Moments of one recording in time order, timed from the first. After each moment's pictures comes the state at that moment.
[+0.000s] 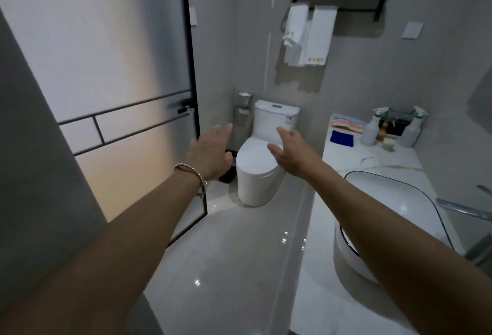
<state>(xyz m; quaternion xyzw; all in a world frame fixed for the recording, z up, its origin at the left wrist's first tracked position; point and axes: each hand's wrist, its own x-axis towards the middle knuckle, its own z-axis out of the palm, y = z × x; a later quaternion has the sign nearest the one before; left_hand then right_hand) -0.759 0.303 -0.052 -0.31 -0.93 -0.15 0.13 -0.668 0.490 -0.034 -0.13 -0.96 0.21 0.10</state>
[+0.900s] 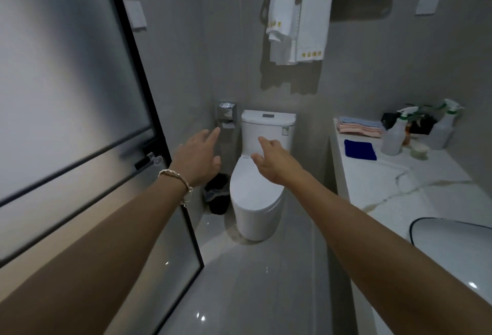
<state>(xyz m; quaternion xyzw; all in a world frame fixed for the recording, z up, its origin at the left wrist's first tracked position) -1.131 0.431 -0.065 -0.37 -0.92 -0.10 0.11 -1.028 0.595 -0.077 -0.18 -0.95 0.22 0.08</state>
